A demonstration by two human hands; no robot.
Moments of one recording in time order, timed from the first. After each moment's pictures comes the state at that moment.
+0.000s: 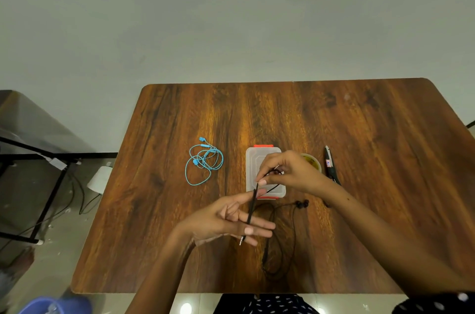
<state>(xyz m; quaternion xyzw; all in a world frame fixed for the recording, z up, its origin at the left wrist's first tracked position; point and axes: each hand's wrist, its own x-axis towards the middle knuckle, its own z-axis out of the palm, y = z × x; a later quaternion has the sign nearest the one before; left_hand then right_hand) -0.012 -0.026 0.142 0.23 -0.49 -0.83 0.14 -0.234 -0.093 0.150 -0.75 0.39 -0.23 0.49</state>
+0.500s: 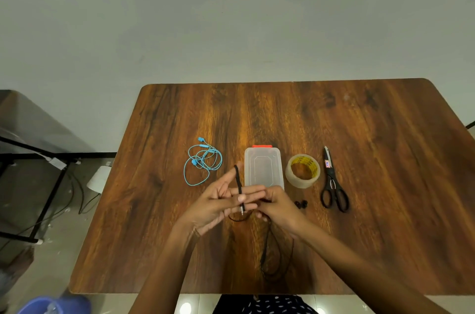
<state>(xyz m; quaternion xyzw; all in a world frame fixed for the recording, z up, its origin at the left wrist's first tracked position) -0.020 -0.039 0.130 0.29 -0.37 -0.82 0.32 -0.199 -0.030 0.112 -0.53 0.48 -0.29 0.63</state>
